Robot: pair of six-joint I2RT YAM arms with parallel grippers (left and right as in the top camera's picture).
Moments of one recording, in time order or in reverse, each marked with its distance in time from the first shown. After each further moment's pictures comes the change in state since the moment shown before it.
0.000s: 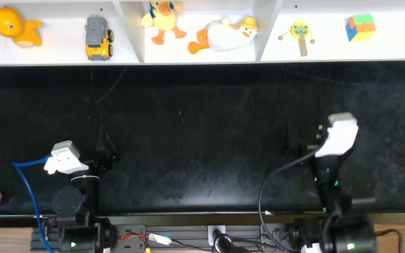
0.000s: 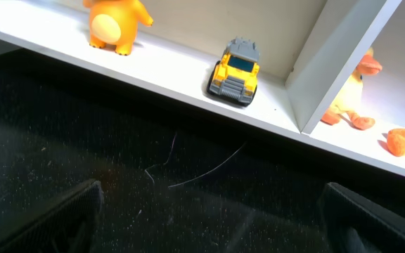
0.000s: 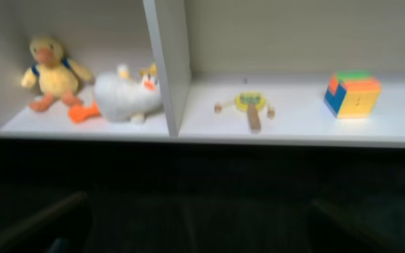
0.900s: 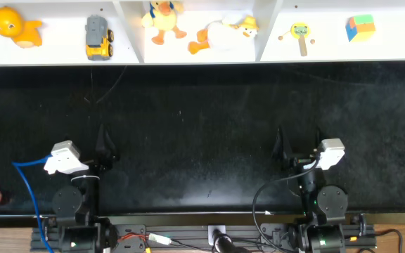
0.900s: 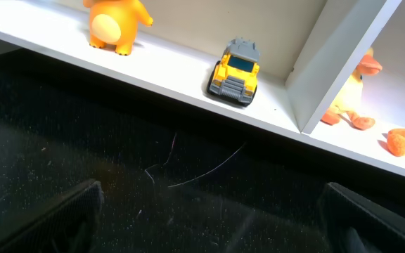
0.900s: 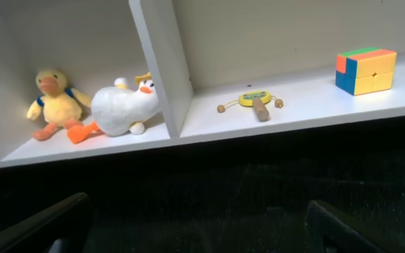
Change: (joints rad) left arm 0.000 0.000 0.000 0.000 0.000 0.000; right arm 0.000 -0.332 -0.473 0.356 0.011 0.134
